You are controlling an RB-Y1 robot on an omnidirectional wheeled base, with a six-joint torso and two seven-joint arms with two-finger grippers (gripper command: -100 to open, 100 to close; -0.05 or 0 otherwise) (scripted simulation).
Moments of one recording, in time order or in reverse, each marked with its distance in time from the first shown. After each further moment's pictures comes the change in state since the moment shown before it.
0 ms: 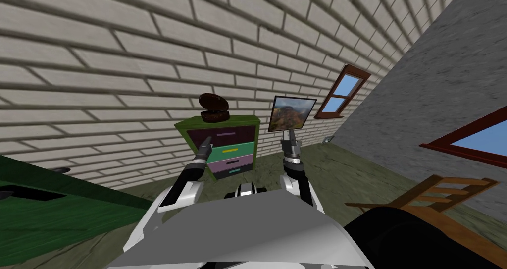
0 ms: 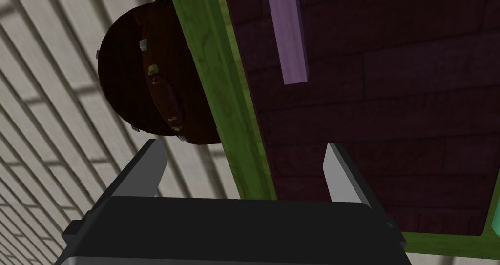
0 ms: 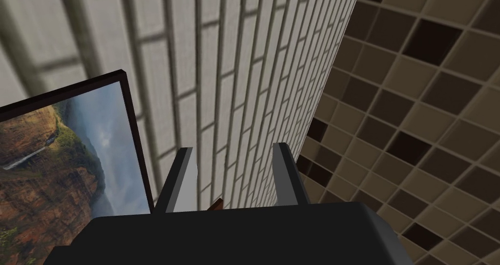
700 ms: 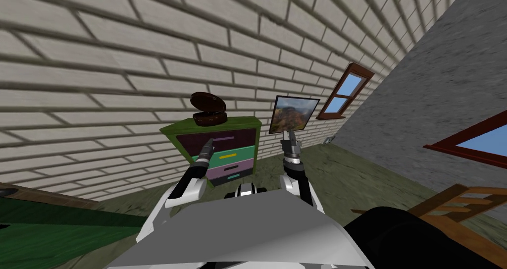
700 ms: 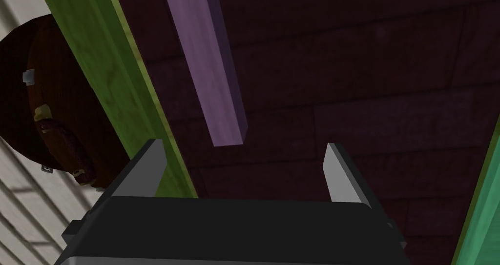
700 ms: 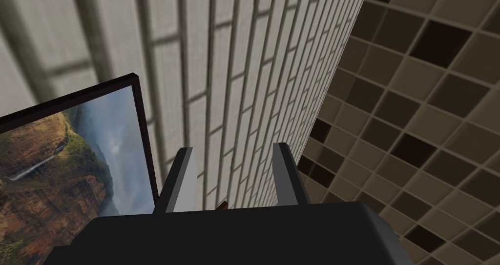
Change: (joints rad) left arm -0.031 -0.056 0.004 0.035 0.003 0.127 -0.001; right arm 0.000 0.000 0.000 0.000 0.000 0.000 0.000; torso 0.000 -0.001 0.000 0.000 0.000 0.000
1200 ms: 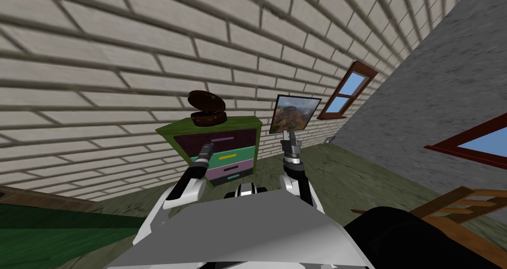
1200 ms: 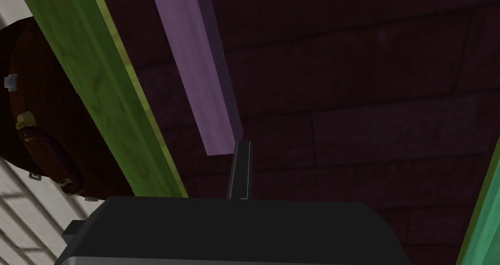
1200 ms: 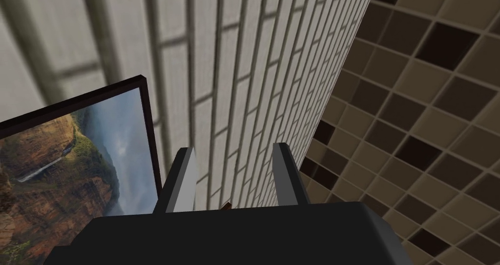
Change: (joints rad) left arm 0.010 -0.001 -0.003 -0.025 0.001 0.016 0.000; right arm 0.000 0.000 0.000 0.000 0.000 0.000 0.000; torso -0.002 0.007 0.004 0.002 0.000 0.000
